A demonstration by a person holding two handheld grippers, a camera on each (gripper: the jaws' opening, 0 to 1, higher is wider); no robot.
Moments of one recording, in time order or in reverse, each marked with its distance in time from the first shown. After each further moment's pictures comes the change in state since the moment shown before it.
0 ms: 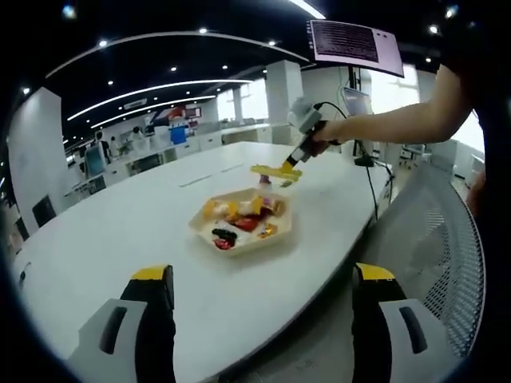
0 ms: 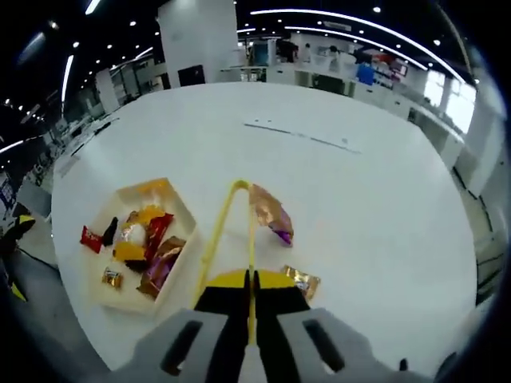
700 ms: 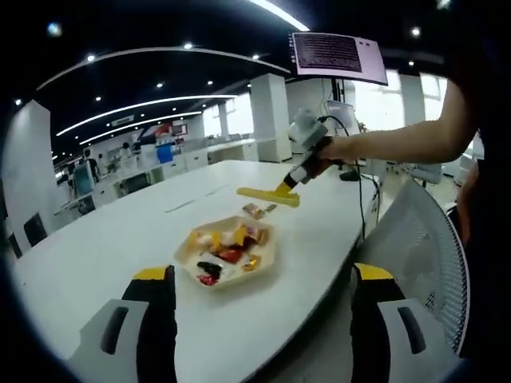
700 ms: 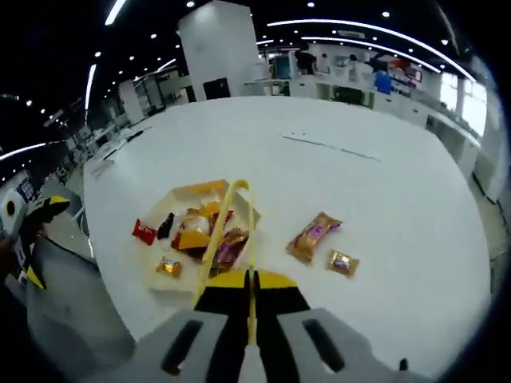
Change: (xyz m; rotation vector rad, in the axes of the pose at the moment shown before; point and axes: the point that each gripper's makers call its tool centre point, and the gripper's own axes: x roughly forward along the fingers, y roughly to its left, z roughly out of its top) left arm 0.014 -0.024 0.054 0.022 -0.106 -0.104; right arm -0.052 0.085 0.010 -0.054 -0.145 0.190
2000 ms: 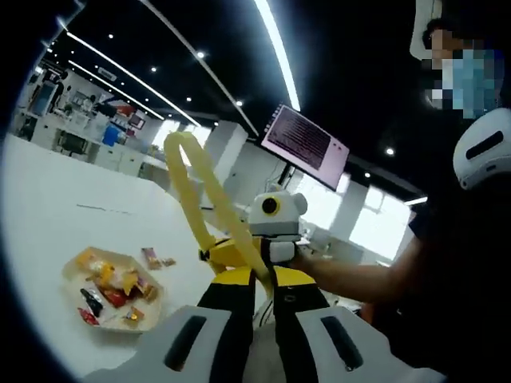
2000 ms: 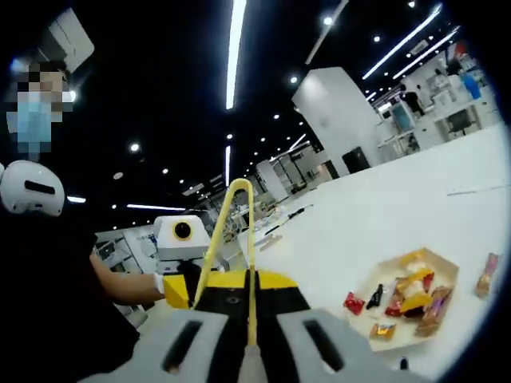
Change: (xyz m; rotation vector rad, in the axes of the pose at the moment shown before) left arm 0.010 -0.061 0.098 -0.442 -0.292 -0.441; right arm -0.078 0.187 0.063 0.107 -0.480 0.784
